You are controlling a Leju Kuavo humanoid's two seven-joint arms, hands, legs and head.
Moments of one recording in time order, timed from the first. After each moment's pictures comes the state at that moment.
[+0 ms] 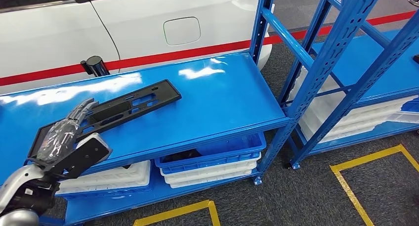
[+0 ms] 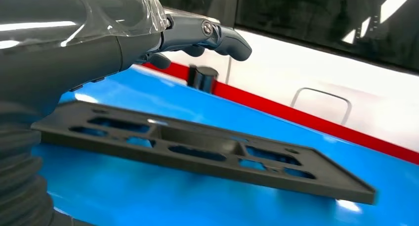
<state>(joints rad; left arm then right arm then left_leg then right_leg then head) -0.15 0.64 -0.43 -2.15 -0.42 0.12 0.55 -0.18 -0.04 0.84 -0.28 -0.23 -0.32 0.13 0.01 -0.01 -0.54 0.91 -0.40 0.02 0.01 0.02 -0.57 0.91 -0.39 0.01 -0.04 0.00</state>
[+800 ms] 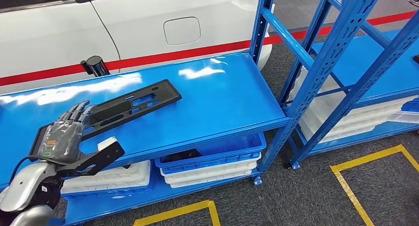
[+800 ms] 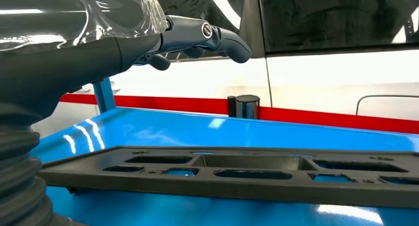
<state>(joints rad) -0.19 0.65 -0.49 -2.05 -0.71 0.03 0.63 -0.18 -0.04 0.84 -0.28 -0.22 -0.33 0.14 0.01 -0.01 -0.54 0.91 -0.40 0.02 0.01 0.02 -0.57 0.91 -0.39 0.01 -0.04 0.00</state>
